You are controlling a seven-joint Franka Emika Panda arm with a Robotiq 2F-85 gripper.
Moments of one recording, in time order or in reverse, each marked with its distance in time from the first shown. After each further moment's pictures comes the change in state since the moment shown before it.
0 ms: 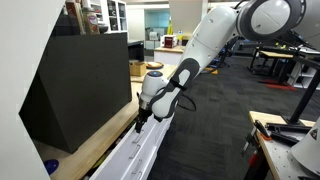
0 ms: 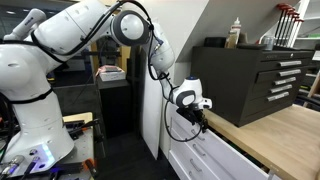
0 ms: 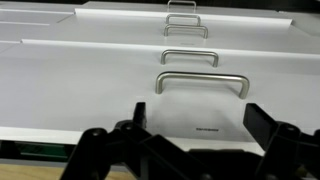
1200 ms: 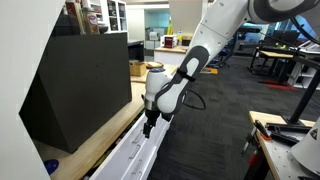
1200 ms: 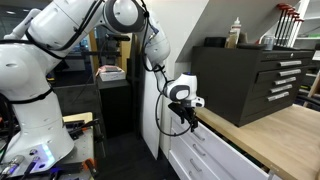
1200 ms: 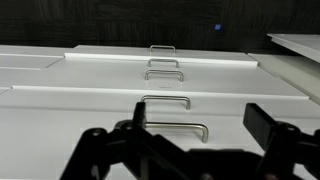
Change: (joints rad) arm -0.024 -0.133 0.057 -0.170 0.019 -0.123 -0.018
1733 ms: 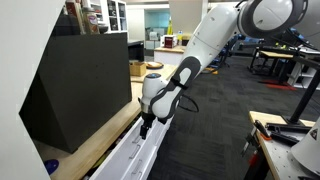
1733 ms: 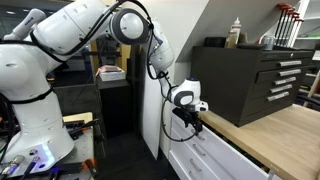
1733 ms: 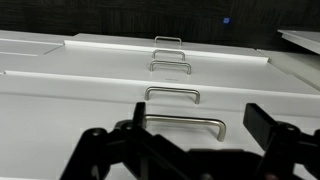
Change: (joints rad) arm 0.000 0.120 -0.013 0.144 -0.005 0.000 -0.042
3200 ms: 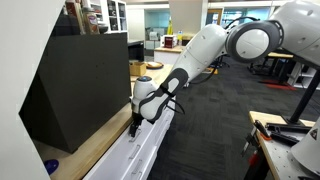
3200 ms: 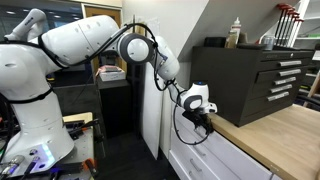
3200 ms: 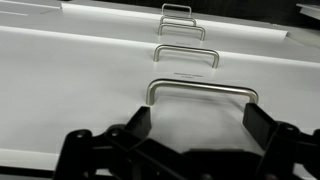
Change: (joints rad) arm -0.011 0.210 0.001 0.347 -0.001 -0.058 -0.043
